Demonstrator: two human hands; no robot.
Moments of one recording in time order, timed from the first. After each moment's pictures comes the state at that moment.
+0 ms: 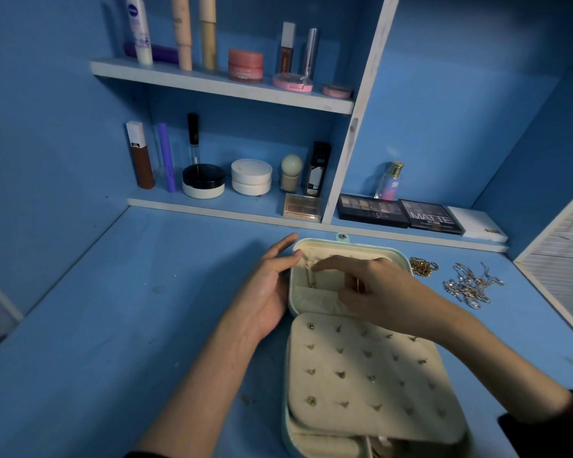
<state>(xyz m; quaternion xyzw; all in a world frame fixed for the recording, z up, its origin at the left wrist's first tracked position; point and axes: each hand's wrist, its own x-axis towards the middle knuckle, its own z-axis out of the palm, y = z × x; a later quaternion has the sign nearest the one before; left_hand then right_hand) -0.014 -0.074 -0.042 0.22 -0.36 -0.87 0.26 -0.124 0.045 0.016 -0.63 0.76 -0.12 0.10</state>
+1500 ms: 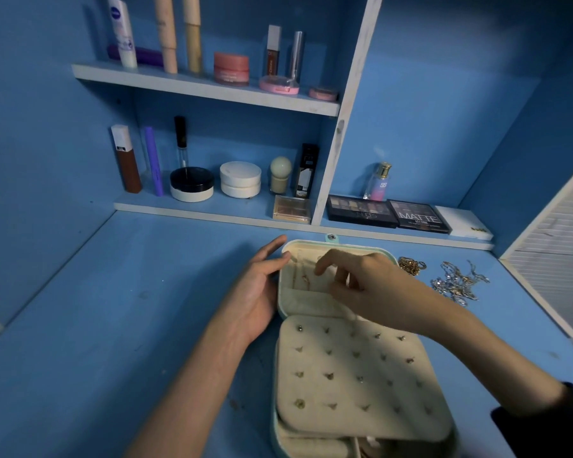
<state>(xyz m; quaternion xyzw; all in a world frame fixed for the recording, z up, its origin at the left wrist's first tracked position) -0.014 -0.071 -0.038 0.23 -0.37 -0.86 0.26 -0.130 0.047 0.020 -0.64 0.76 -0.12 0.09</state>
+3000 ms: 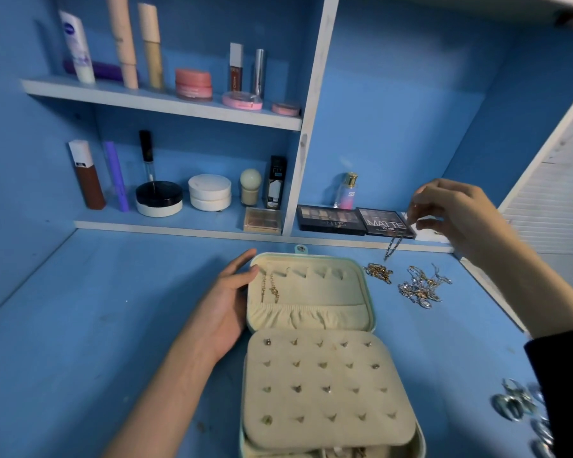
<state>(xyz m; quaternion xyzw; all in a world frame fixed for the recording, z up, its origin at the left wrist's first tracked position) -0.015 -0.071 -0.039 0.23 -0.36 -0.87 0.26 -0.246 0.082 0.074 -0.32 0.72 -0.60 0.16</state>
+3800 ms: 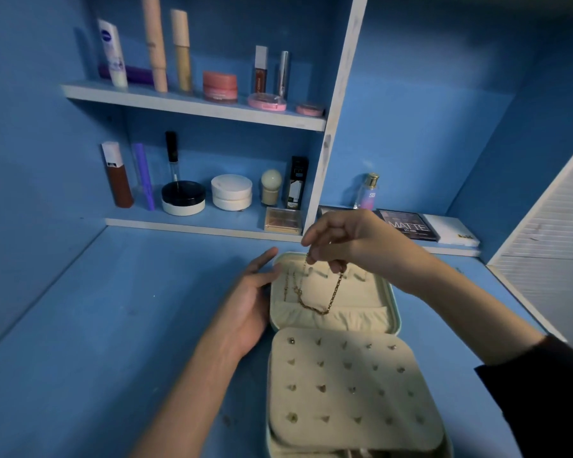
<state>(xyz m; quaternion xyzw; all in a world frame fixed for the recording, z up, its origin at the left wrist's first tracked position) -0.015 -0.073 -0.041 0.22 -0.33 -0.88 0.27 -0.142 0.024 0.056 -0.53 0.70 -0.39 0.28</state>
